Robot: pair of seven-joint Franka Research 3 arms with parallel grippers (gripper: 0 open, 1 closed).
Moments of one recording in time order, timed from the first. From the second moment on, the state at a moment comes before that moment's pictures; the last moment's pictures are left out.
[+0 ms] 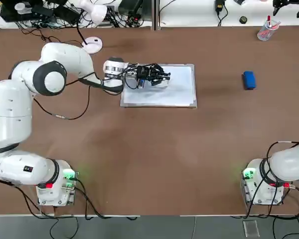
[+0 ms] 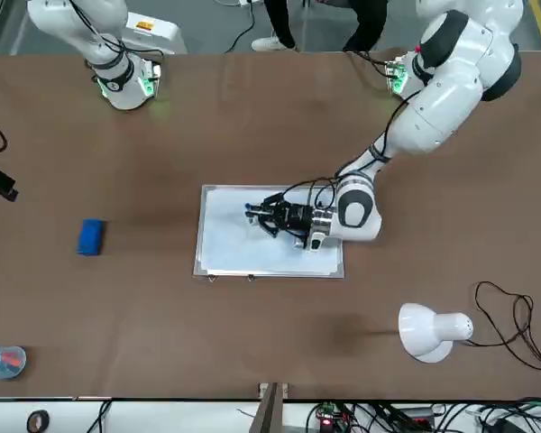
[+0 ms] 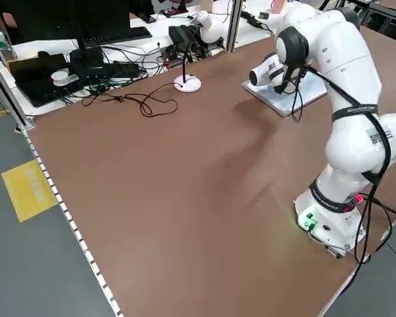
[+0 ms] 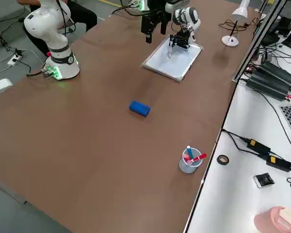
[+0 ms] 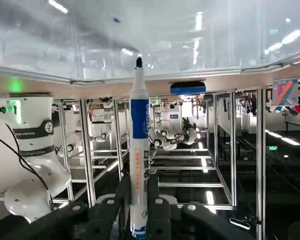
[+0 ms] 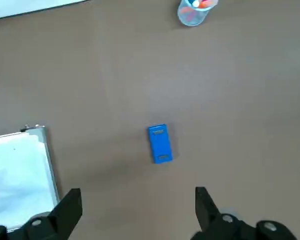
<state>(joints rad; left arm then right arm) -0.24 0.97 -0.41 -1.60 -1.62 2.06 -0.49 0.07 0.04 -0.07 -1.59 -0.02 1.69 0.20</state>
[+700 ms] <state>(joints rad) -0.26 0.97 -0.39 -1.58 -1.62 2.06 -0.49 0.07 0.04 -0.07 -1.59 0.00 1.65 0.13</state>
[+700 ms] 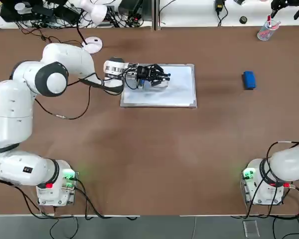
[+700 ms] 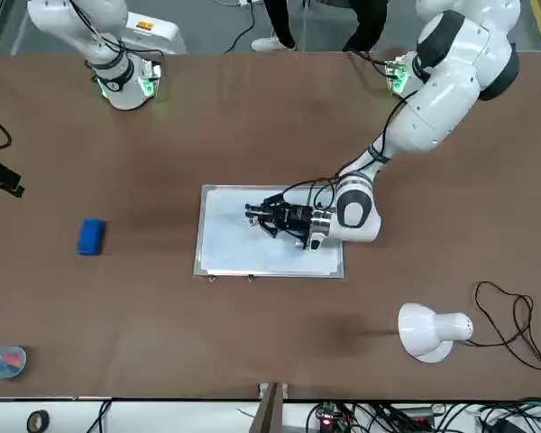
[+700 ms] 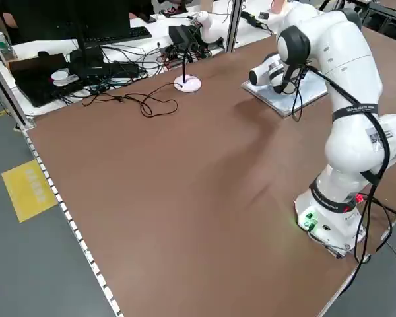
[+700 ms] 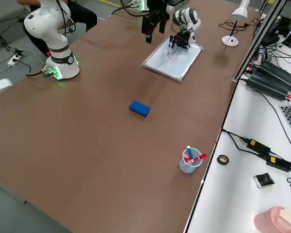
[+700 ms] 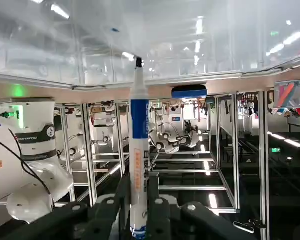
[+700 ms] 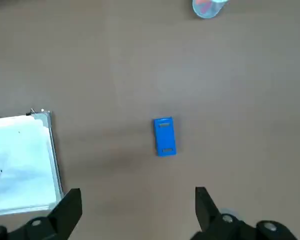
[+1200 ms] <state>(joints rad) -0.26 0.96 -0.37 -1.57 -1.62 2.05 -0.49 0.08 0.04 -0.07 -1.60 0.04 1.60 0.13</state>
